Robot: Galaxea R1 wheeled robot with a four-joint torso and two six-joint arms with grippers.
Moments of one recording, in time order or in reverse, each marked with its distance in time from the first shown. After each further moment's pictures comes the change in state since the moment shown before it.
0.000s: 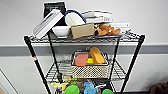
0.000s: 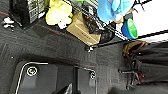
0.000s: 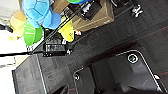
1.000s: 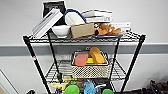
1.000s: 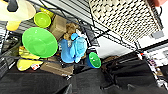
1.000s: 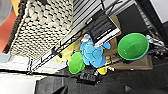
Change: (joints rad) left arm -0.473 -0.353 0.401 -0.052 0.176 -0.069; right arm 0.431 -0.321 0.401 0.045 -0.011 0.027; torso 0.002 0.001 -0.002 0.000
